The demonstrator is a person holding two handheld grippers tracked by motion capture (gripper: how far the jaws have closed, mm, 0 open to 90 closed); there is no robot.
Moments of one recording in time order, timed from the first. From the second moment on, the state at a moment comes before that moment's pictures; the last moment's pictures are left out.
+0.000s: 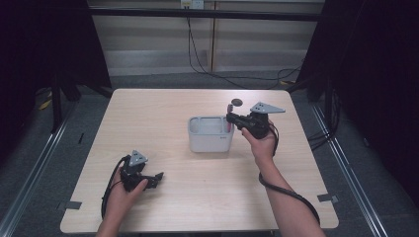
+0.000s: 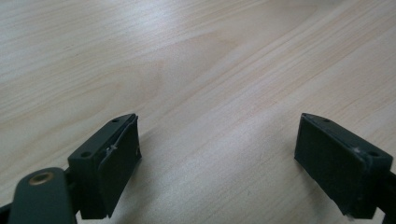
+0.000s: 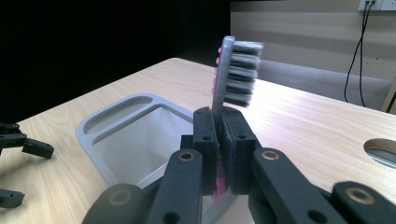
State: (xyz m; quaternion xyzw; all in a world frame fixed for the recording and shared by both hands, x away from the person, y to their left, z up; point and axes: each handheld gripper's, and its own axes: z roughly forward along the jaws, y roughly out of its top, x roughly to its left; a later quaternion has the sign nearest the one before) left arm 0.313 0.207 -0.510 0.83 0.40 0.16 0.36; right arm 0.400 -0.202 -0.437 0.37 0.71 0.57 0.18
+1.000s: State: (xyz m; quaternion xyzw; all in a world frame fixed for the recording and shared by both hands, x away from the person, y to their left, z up) left arm 0.313 0.207 -0.509 0.83 0.40 0.16 0.36; right arm 0.398 -0.208 -0.435 0.38 0.71 0.56 0.19
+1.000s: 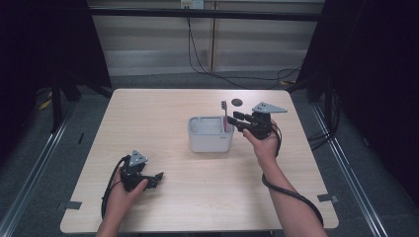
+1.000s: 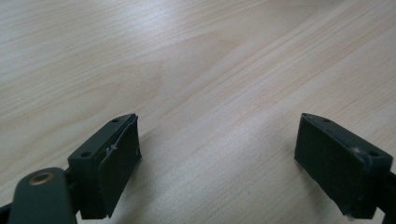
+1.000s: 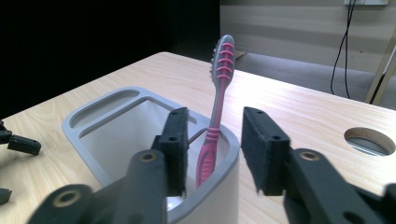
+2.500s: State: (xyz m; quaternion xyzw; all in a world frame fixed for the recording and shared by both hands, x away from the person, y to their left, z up) left arm 0.313 0.207 -0.509 0.83 0.40 0.16 0.36; right arm 0.366 -0.247 -0.437 0.38 0.76 0.50 0.15
